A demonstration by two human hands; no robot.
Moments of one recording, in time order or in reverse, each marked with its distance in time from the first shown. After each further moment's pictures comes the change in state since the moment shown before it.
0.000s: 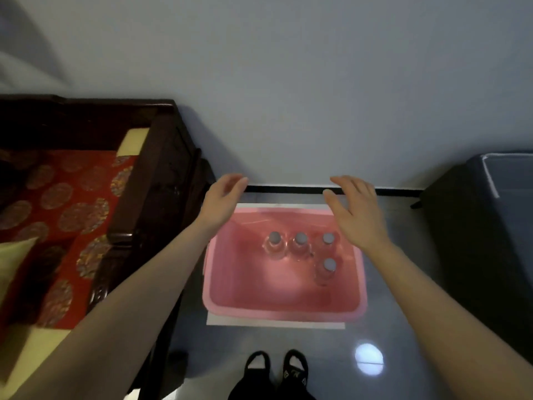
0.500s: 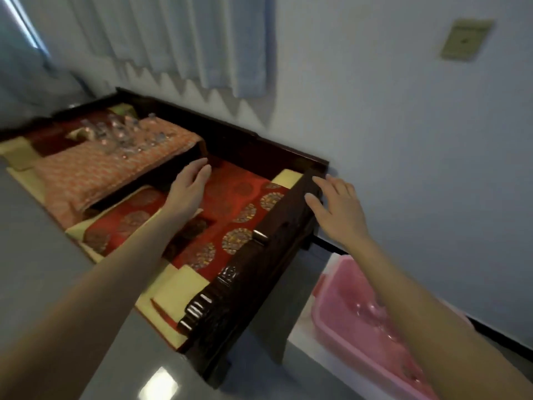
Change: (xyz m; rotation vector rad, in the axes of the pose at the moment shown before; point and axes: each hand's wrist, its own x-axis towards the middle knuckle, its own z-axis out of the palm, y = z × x) left_hand -0.217 0.019 -0.346 0.160 0.707 0.021; right_hand -0.054 -0.313 0.061 -0.011 -0.202 -0.641
